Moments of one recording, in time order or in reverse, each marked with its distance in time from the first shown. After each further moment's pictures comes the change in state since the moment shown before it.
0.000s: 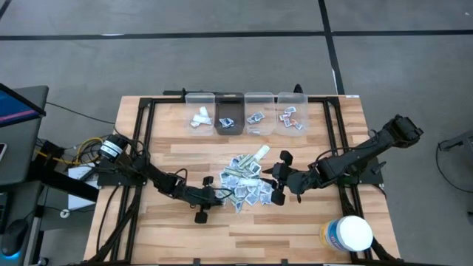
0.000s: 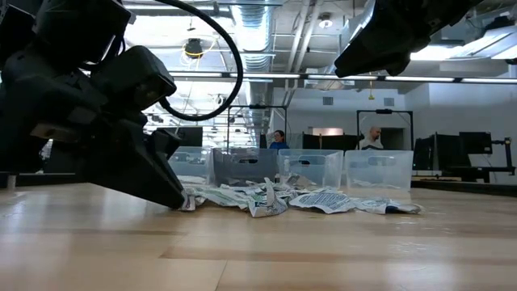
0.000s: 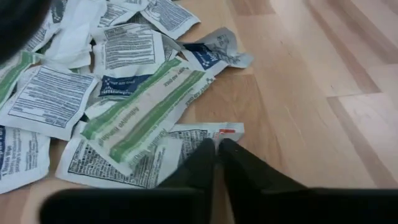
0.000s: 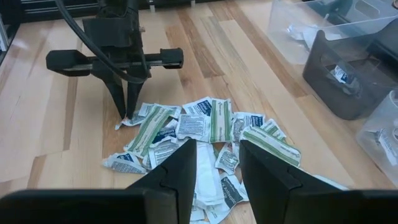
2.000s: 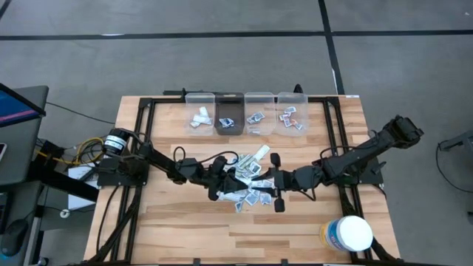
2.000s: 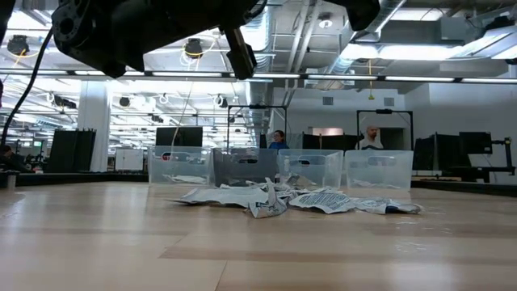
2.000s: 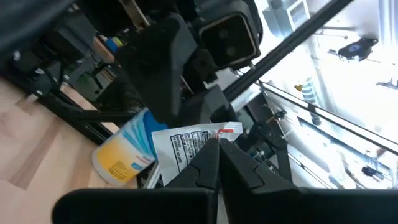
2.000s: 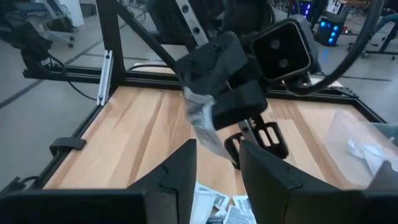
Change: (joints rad) left arm 0.209 -0.003 0.194 0.709 0.260 -0.712; right arm -0.006 0.000 0.000 0.409 -0.190 -0.370
